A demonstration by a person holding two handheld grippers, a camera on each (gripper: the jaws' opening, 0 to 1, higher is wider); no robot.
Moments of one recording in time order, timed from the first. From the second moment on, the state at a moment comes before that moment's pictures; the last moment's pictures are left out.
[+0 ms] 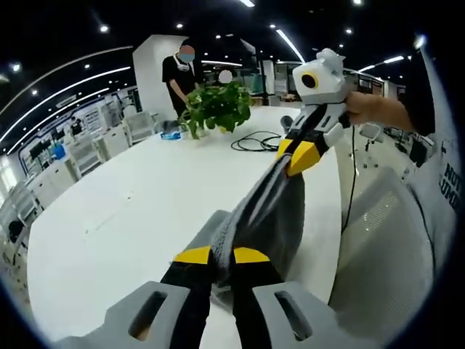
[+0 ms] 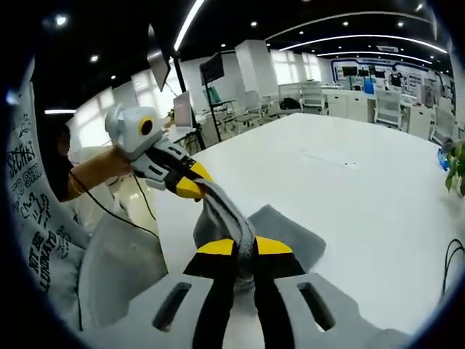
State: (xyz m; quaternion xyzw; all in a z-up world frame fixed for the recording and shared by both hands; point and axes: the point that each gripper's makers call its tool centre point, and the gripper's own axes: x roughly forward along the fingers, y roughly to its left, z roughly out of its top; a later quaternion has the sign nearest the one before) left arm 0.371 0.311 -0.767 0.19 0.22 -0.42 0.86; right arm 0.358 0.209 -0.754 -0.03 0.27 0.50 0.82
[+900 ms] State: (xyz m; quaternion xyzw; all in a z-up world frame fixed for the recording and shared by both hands) left arm 0.438 0.316 -0.857 0.20 0.28 -0.39 0.85; right arm 0.437 0.208 -0.846 -0.02 0.32 0.44 0.84
